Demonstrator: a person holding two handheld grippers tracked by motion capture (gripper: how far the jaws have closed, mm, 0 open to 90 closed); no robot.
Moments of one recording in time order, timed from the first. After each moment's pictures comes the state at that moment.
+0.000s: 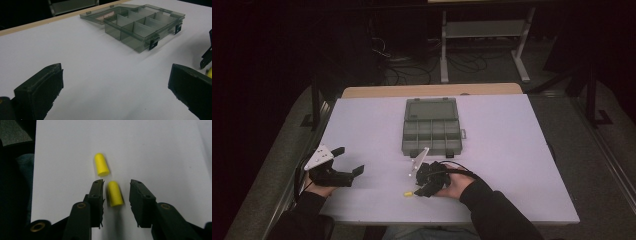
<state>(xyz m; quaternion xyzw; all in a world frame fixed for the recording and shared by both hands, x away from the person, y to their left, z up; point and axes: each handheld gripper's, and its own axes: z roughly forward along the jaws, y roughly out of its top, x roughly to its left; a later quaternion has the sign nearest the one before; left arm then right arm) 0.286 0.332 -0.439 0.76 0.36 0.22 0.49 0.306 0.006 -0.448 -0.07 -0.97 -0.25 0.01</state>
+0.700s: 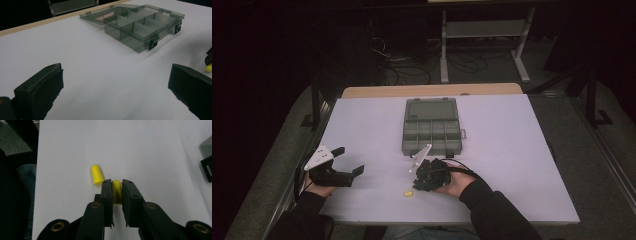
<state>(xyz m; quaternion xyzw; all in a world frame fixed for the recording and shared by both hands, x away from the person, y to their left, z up) 0.286 0.332 -0.439 0.76 0.36 0.22 0.49 0.309 0.003 -0.437 -0.08 -0.96 -0.28 0.00</state>
